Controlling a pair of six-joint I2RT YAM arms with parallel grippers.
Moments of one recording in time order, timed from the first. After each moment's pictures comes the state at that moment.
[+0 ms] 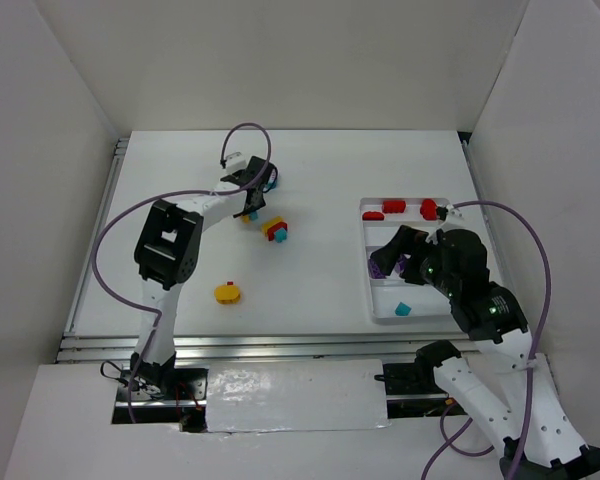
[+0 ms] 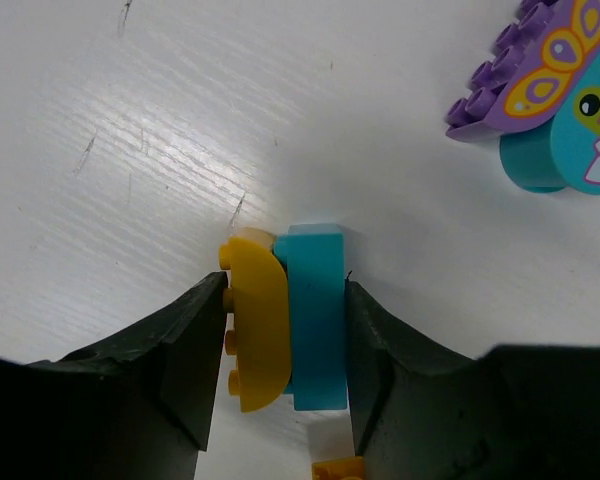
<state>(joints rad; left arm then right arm) -0.41 2.17 1.63 -0.47 -0.55 -0.79 0.32 0.62 0.87 -0.75 -0.07 0.57</state>
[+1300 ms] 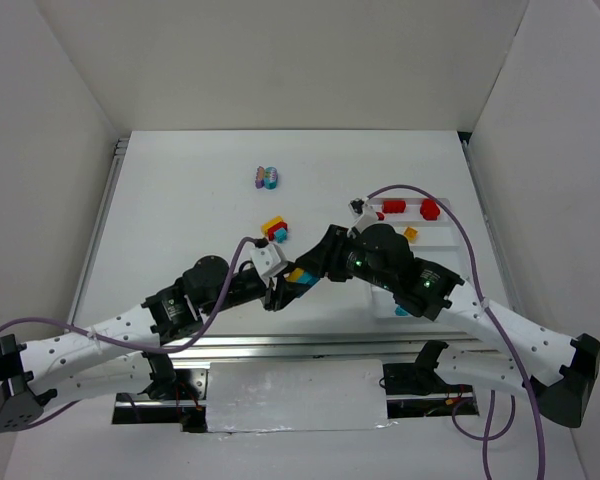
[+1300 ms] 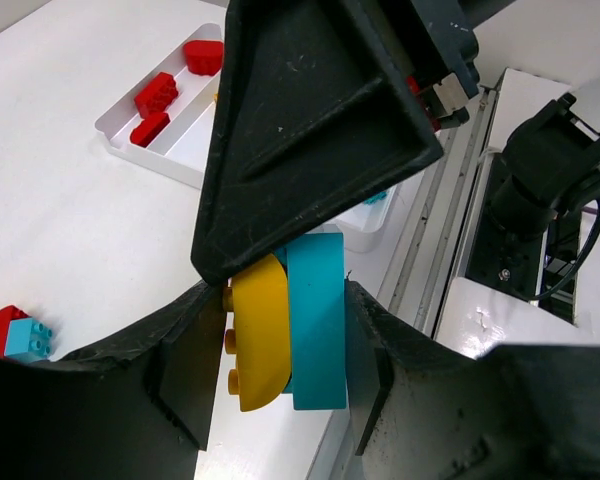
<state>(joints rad) -1.00 0.92 0.66 0.16 0.10 -0.03 0.89 0.95 0.88 -0.29 0.02 0.92</state>
